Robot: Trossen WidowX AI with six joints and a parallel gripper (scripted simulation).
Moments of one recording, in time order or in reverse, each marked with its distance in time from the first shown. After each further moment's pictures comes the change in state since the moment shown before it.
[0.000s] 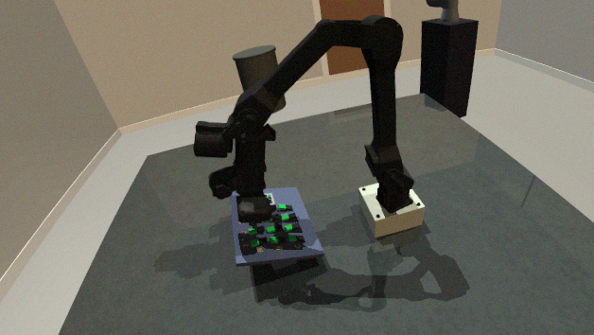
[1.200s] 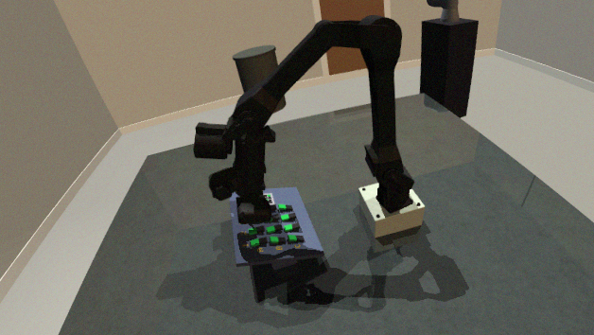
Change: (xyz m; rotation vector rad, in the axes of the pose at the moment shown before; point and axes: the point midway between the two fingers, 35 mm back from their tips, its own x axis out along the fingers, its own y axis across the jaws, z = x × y) arm 0.003 0.000 0.000 -0.001 -0.001 0.000
